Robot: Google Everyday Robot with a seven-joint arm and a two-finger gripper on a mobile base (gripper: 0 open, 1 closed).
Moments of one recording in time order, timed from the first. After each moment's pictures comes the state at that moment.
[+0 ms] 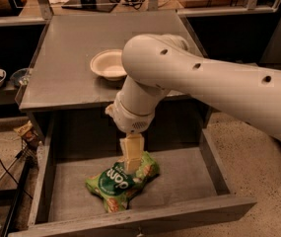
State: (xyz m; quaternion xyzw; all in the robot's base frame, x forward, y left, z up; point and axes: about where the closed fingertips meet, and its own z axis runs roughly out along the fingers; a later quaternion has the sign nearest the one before) arm 0.469 0.061 0.780 -0.81 0.55 0.10 0.15
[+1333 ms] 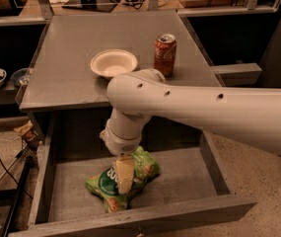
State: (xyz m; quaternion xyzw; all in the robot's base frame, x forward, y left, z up) arm 0.454 0.083 0.697 -0.82 0.55 0.12 0.11
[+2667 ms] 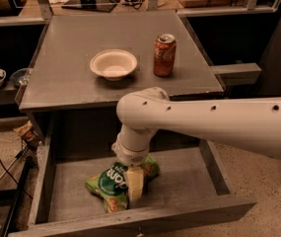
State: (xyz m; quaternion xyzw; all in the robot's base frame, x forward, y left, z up) arm 0.455 0.055 0.635 -0.82 0.56 0.12 0.07
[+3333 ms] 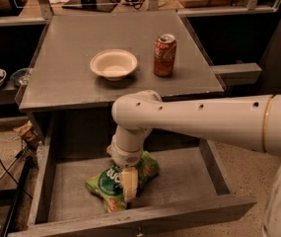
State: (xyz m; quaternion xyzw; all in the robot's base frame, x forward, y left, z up) arm 0.461 0.072 0.618 -0.82 0.55 0.14 0.07
